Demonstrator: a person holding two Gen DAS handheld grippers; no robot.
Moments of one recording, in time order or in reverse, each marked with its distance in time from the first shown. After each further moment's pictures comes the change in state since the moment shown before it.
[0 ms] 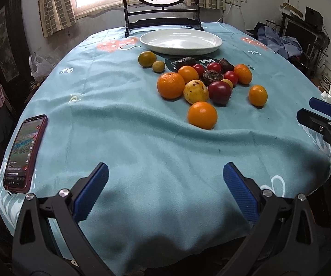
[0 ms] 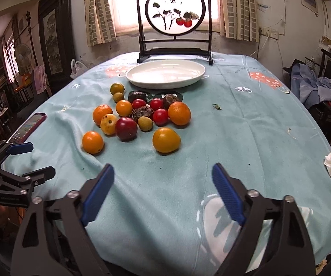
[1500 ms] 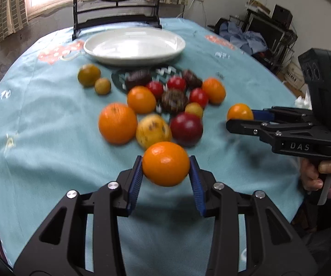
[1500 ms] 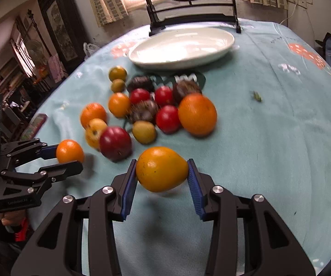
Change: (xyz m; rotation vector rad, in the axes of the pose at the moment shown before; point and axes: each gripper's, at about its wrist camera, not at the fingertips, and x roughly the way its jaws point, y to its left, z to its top) left arm 0.062 -0.015 0.079 0.083 0.022 -0.299; right arm 0.078 -0.026 0.060 0.033 0.140 0.218
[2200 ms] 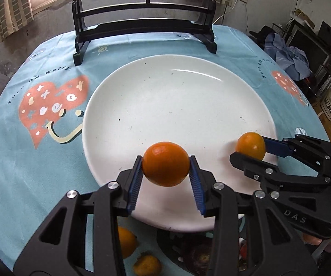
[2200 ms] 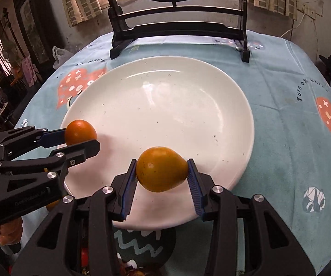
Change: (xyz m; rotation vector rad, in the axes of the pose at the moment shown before) left arm 0.146 0.086 0.195 -0.101 0.099 0.145; right arm 0.140 -0.052 0.173 -0.012 0.103 -0.154
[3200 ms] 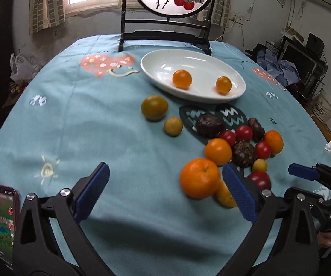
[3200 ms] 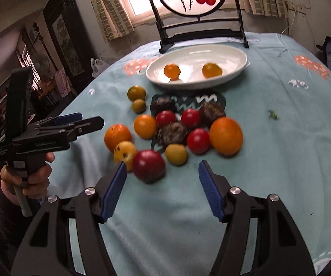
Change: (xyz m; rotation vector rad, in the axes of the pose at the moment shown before) left arm -0.124 0.029 -0.180 -0.077 -0.168 0.004; right arm -0.120 0.070 -0.198 0.032 -0.124 0.167
